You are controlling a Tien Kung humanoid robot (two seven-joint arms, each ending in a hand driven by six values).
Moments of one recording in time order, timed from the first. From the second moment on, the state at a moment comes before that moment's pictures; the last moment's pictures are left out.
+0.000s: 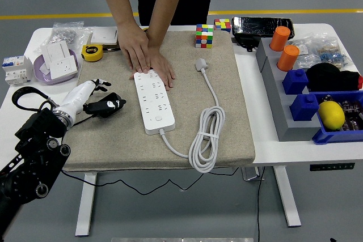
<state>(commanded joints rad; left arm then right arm) -0.32 0.10 -1.37 -1.08 2.05 -0.03 0.08 0.10 -0.13 1.51 0.18 -1.52 0.02 -0.10</state>
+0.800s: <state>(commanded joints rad) -0.15 0.01 -1.55 -1.29 1.06 0.12 -0.24 0.09 -0.11 1.52 0.18 -1.53 0.02 -0.10</state>
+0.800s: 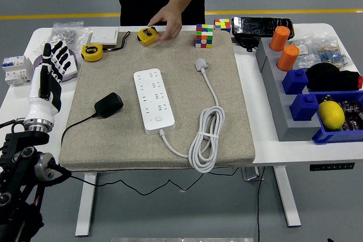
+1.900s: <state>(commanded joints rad) -0.06 0.00 -1.59 -1.38 1.24 0.09 -0.14 0.08 -0.11 1.52 0.18 -1.54 0.03 -0.10</state>
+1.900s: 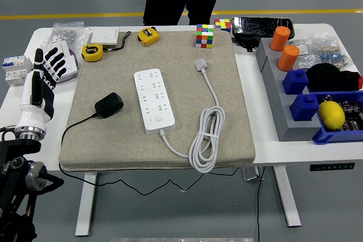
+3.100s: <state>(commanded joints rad) -0.06 0.01 -1.56 -1.38 1.30 0.13 -0.11 0.07 -0.11 1.52 0.18 -1.54 0.03 -0.09</state>
